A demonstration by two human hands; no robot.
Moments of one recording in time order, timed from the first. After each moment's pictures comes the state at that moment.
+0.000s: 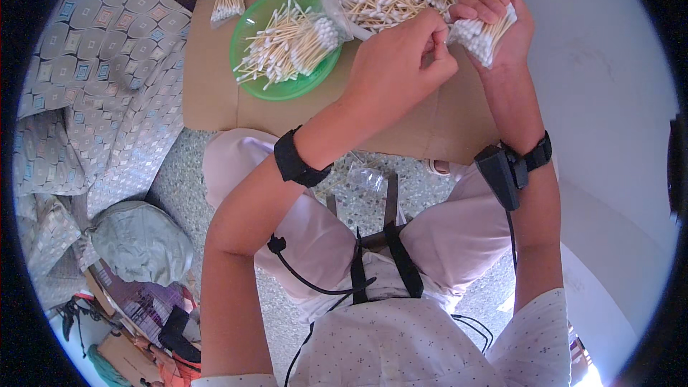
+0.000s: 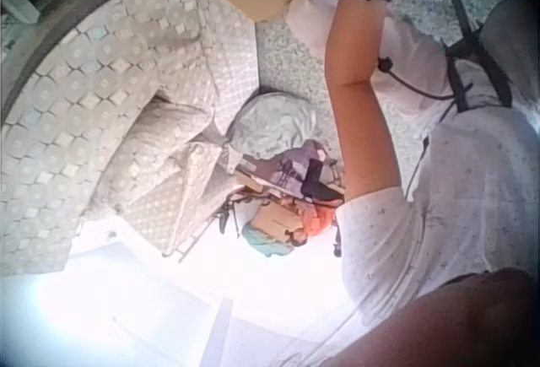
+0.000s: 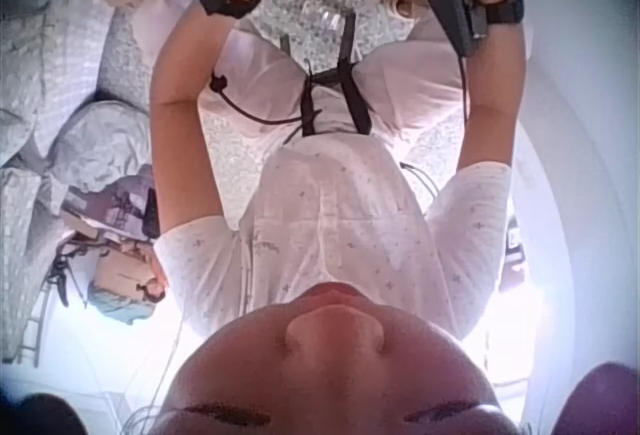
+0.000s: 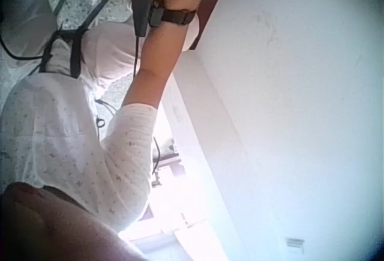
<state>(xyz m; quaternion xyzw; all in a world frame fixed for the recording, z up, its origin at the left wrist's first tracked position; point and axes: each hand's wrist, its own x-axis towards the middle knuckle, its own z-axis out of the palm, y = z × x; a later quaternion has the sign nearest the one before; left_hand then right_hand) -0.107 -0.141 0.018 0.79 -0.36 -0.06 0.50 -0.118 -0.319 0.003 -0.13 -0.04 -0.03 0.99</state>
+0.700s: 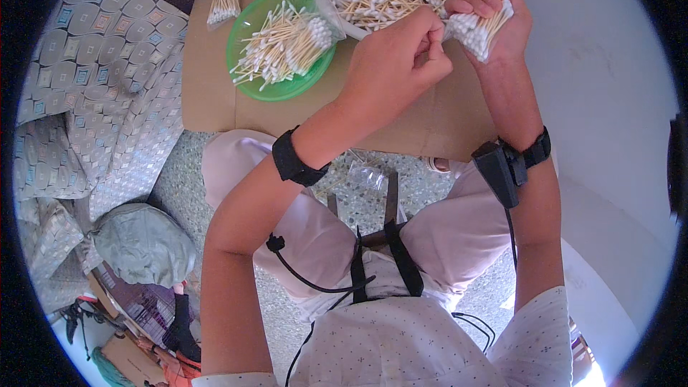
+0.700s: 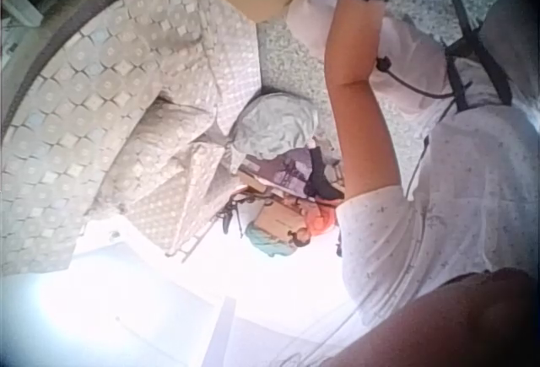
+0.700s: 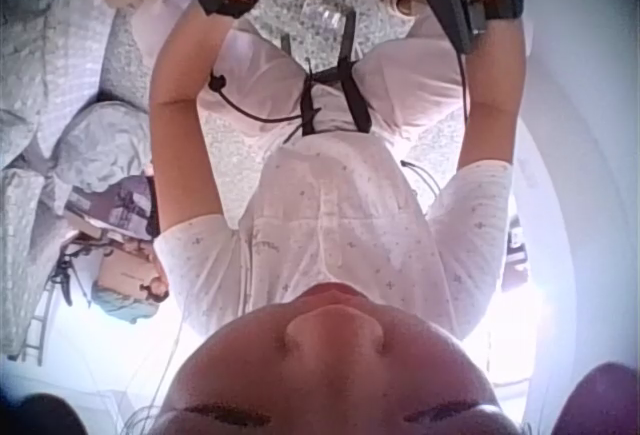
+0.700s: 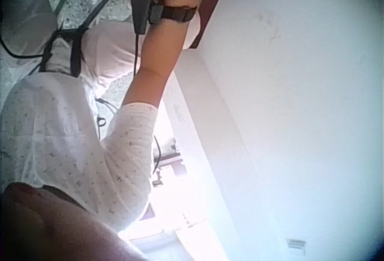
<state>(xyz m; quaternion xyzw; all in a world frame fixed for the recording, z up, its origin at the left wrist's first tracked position) -0.109 -0.141 0.016 0.77 -0.36 -0.05 0.52 -0.119 -0.321 0.004 -0.14 -0.04 -0.05 0.99</state>
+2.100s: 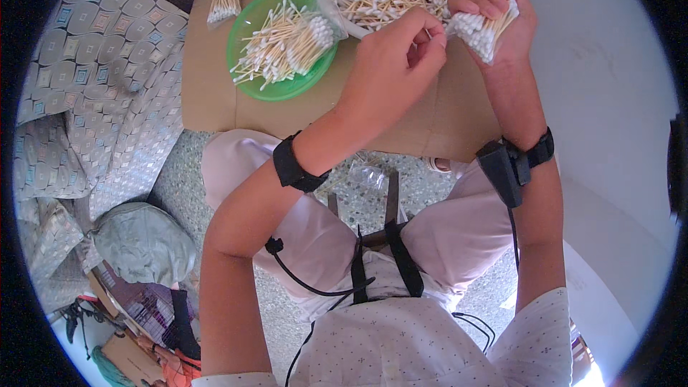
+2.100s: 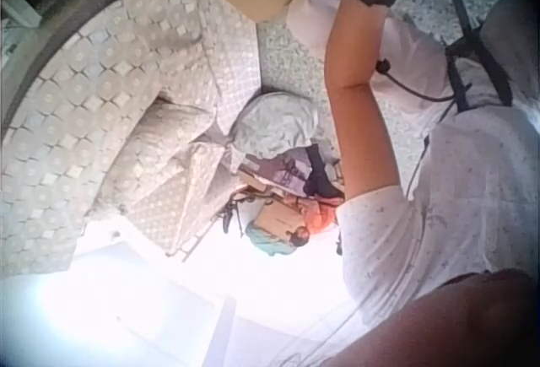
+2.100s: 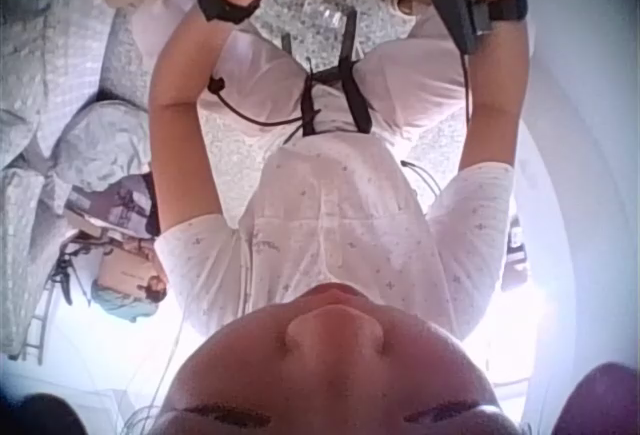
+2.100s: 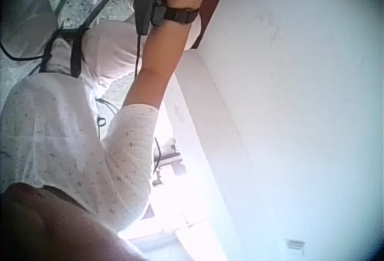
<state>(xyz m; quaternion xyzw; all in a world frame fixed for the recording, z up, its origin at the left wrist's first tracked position) -0.115 -0.139 0.017 0.74 -0.32 -0.09 0.58 -0.120 -0.322 0.008 -0.14 -0.09 -0.02 0.99</state>
